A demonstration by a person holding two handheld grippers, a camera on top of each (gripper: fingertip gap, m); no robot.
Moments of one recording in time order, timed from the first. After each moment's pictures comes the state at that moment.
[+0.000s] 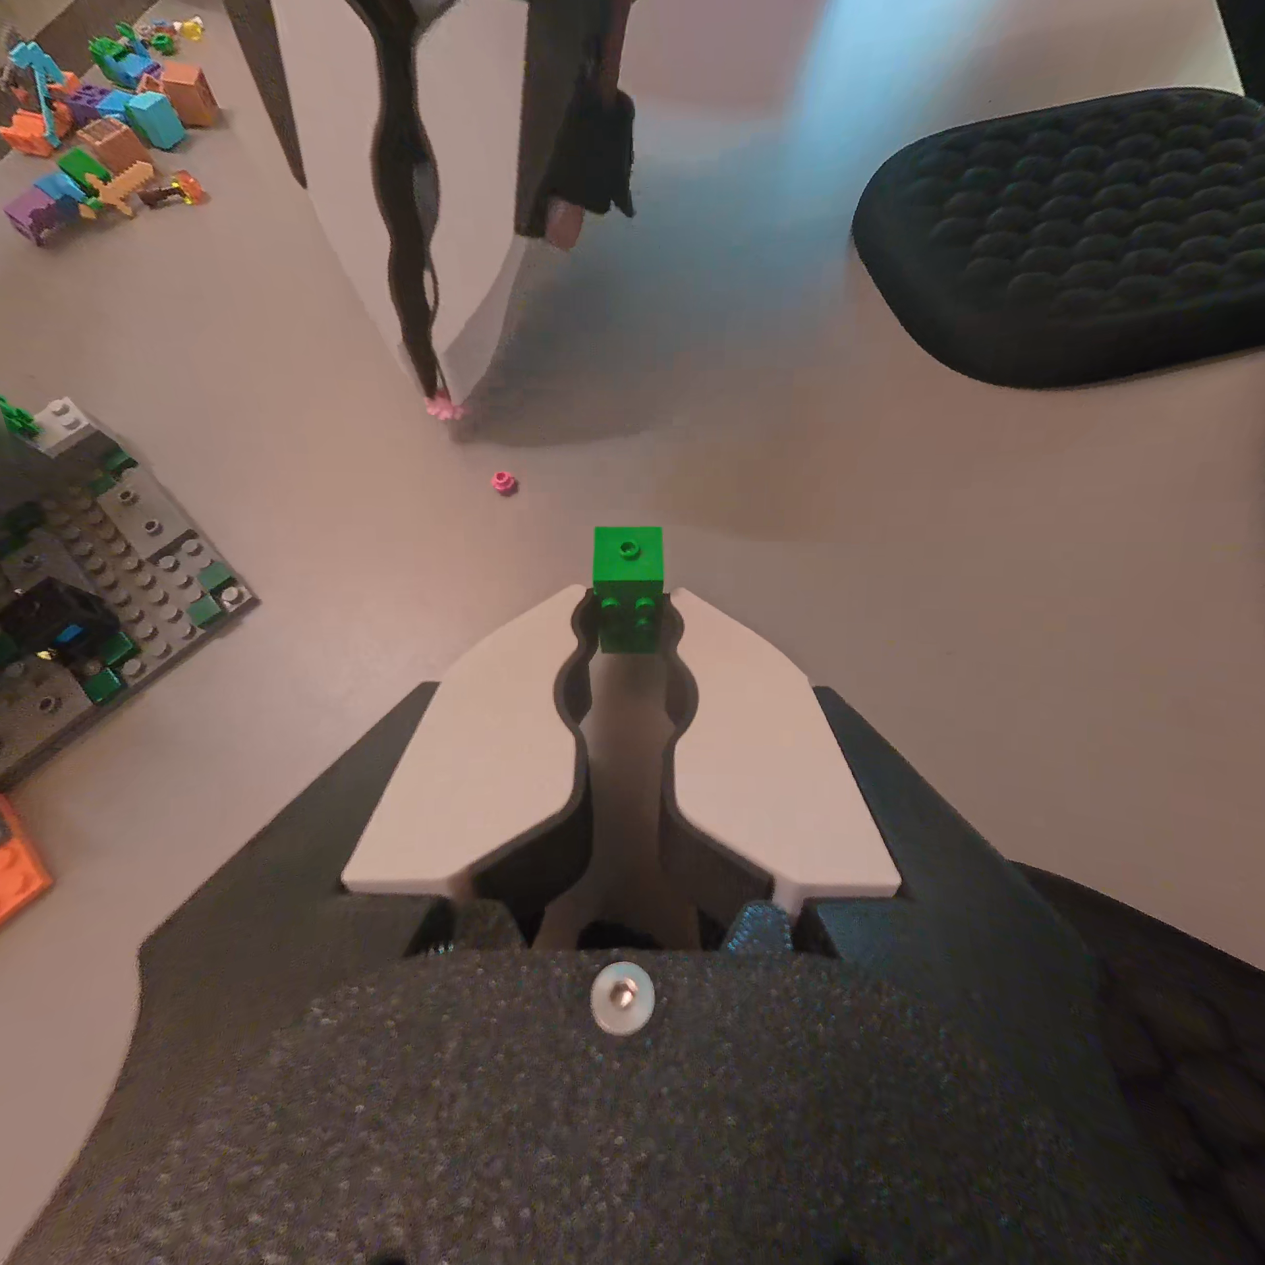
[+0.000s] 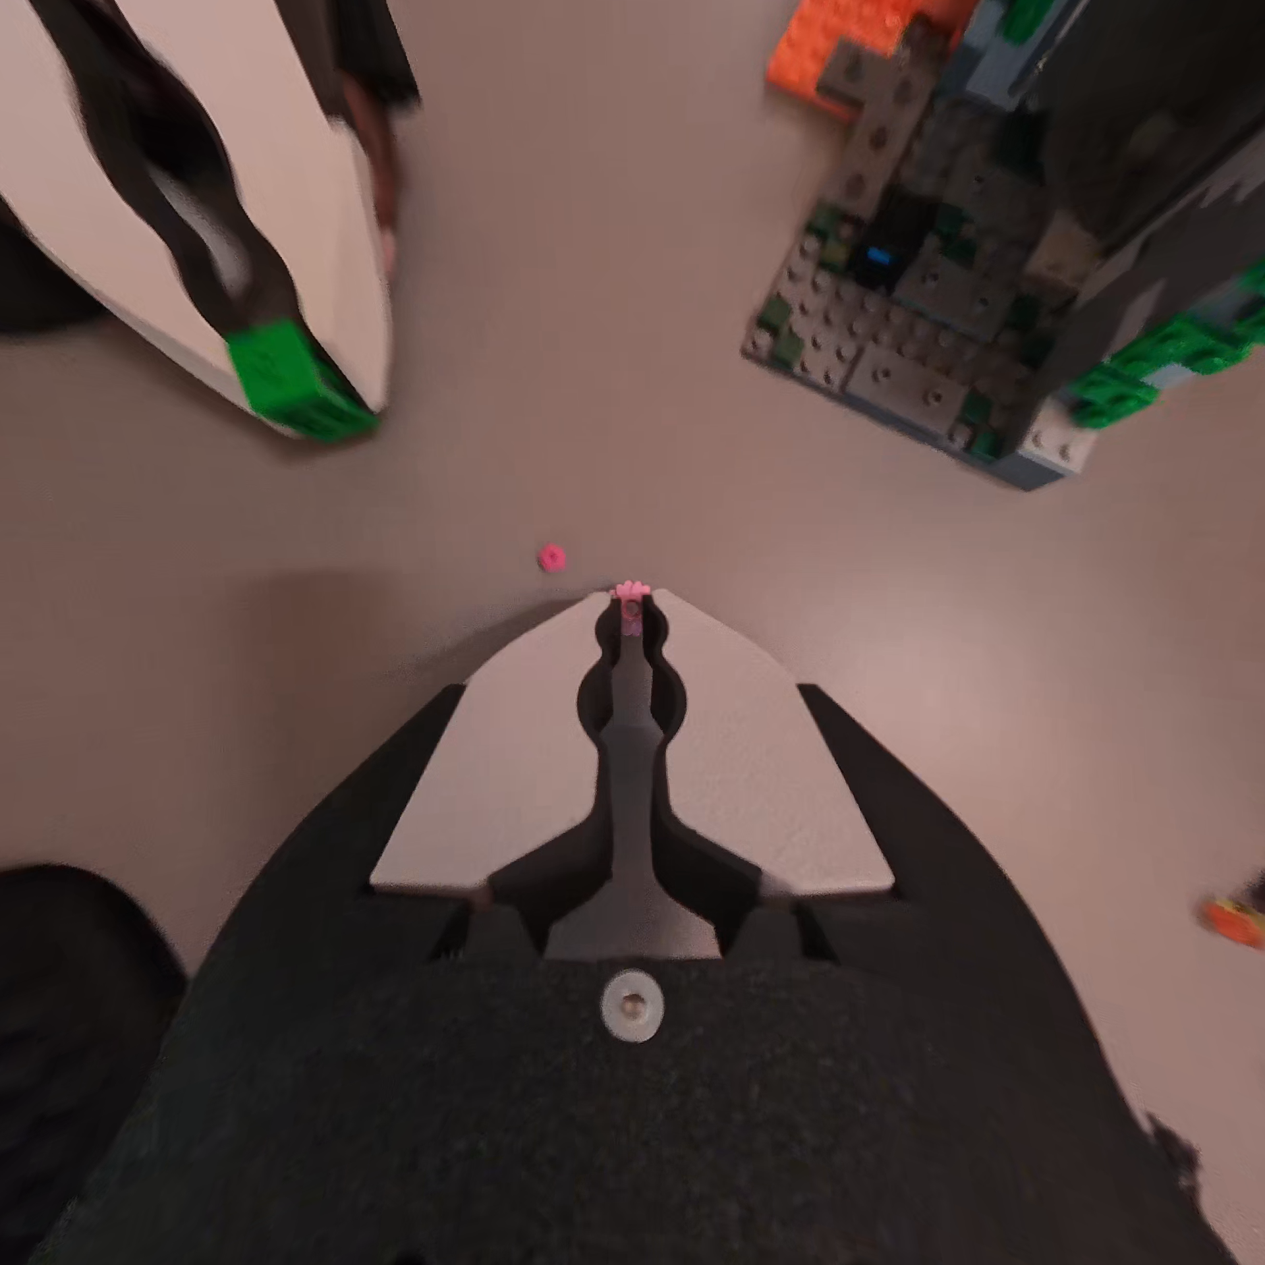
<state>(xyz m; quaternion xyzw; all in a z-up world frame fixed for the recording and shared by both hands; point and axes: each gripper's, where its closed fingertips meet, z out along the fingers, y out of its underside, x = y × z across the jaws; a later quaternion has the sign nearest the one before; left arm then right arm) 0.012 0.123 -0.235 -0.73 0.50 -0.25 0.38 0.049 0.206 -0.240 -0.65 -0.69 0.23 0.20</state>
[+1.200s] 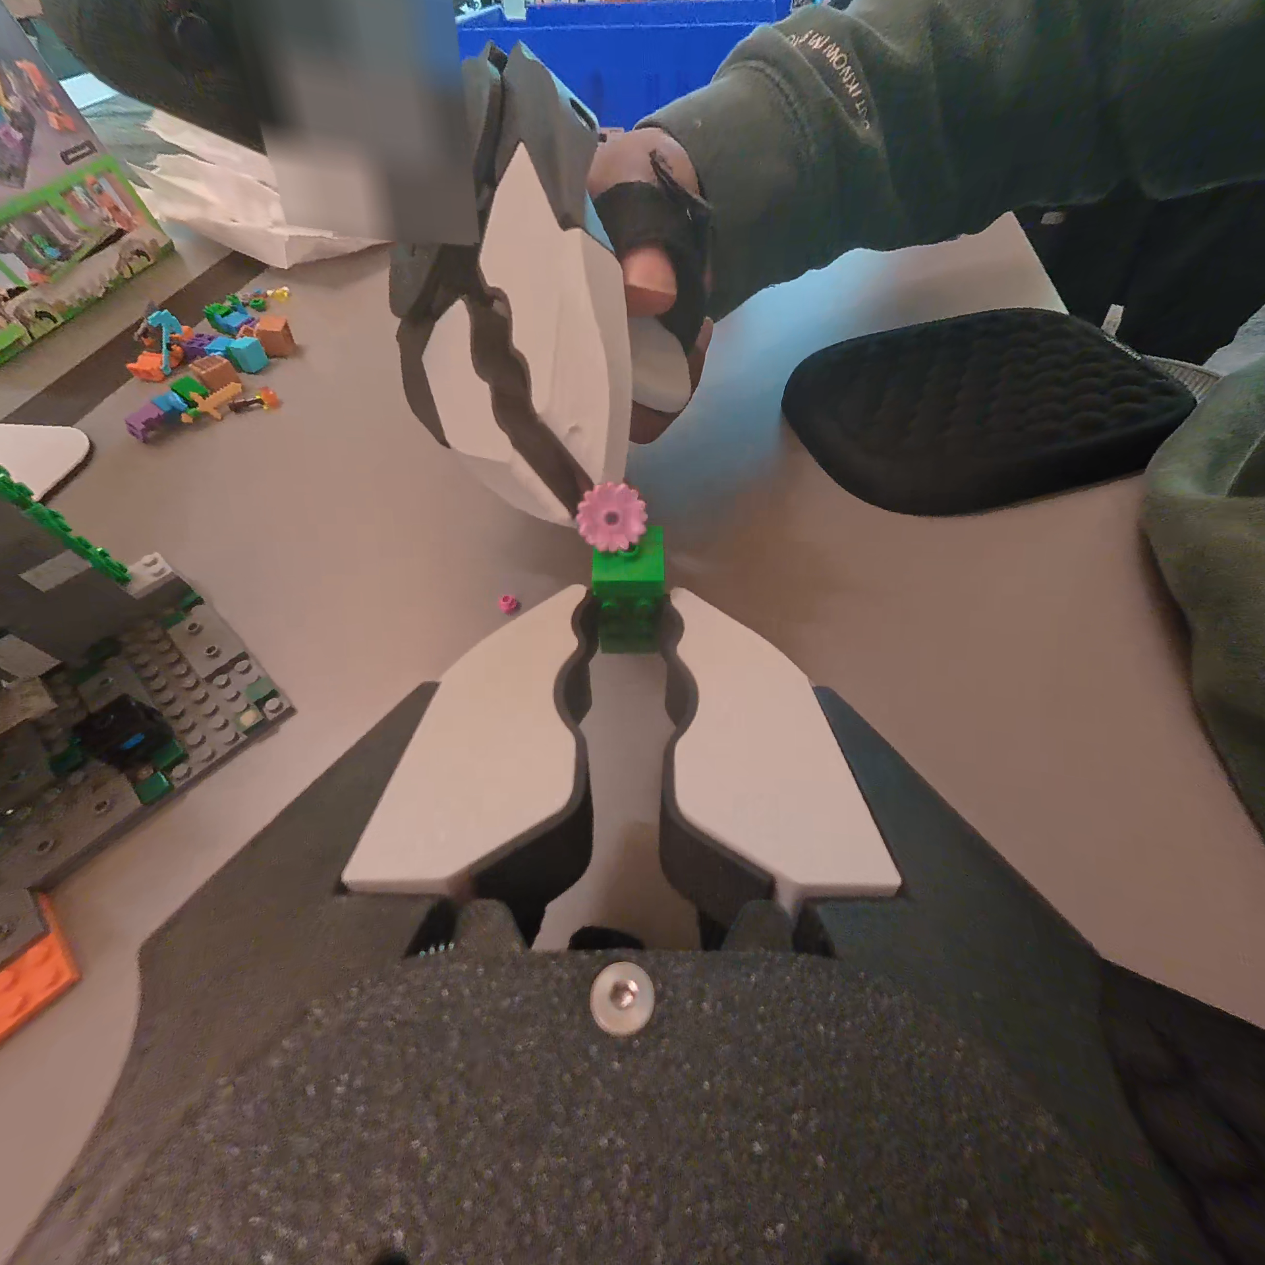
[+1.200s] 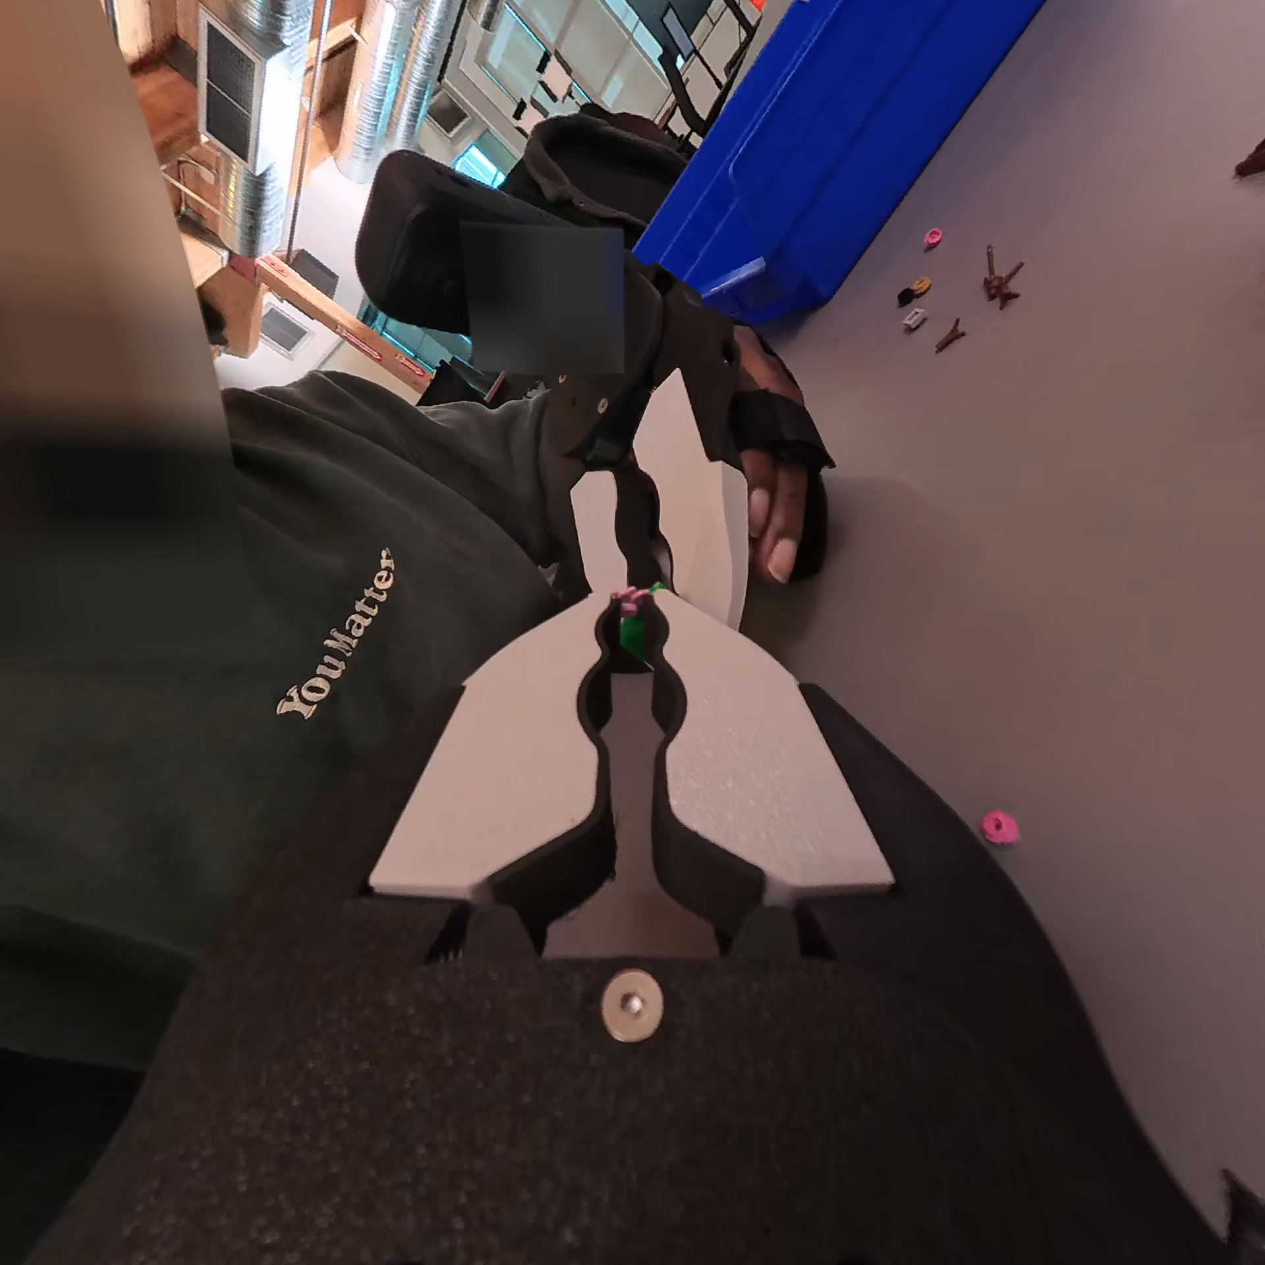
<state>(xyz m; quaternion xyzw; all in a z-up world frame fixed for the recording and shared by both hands) 0.023 0.120 -0.196 -0.67 0.49 -0.31 0.46 0.011 0.123 -0.161 -0.58 -0.47 0.67 0.01</state>
